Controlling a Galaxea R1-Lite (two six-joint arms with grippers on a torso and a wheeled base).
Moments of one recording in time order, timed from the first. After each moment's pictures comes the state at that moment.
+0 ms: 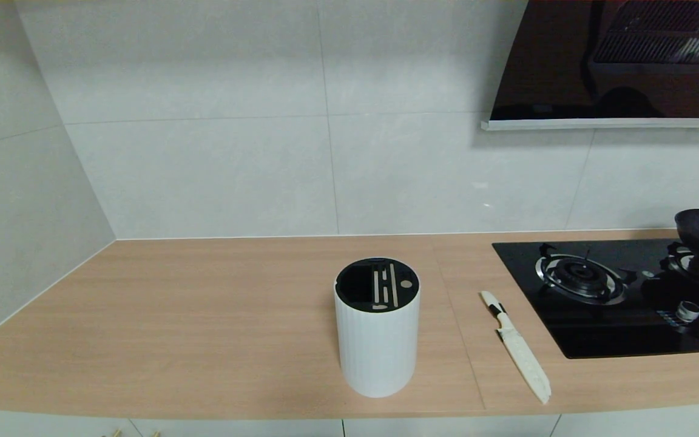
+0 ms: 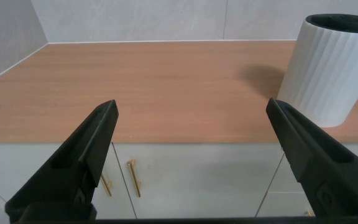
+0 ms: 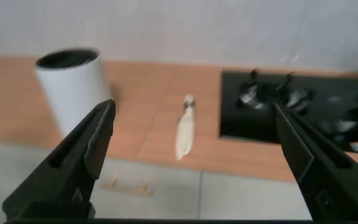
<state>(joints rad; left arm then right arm) 0.00 0.00 0.00 0.00 0.01 0.00 0.02 0.31 -0.26 0.02 0.20 0.02</state>
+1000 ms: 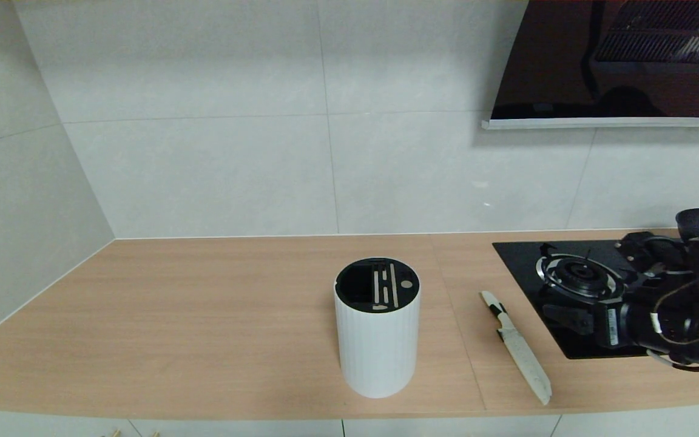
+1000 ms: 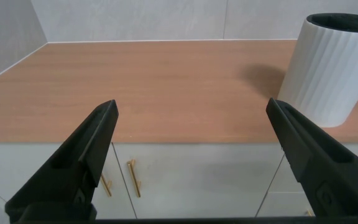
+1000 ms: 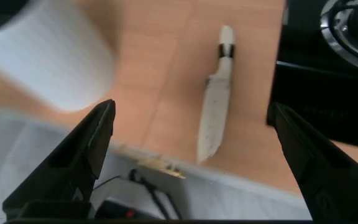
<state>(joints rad) 0.00 0.00 0.00 0.00 0.01 0.00 0.17 1.58 -0.51 -0.55 0.11 0.03</state>
